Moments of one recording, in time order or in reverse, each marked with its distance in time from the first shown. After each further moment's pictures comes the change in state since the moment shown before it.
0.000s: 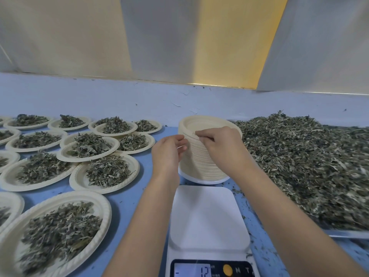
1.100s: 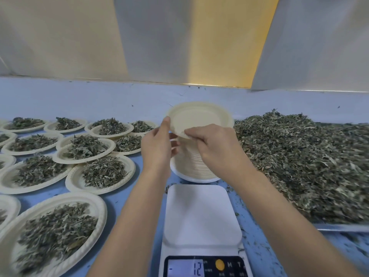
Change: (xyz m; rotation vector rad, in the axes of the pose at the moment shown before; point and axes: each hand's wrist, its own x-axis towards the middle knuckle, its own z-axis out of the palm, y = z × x) left_hand -0.001 0.013 0.003 0.077 -0.004 0.156; right_hand -0.018 -0.020 -0.019 -0.065 -0.007 -0.145
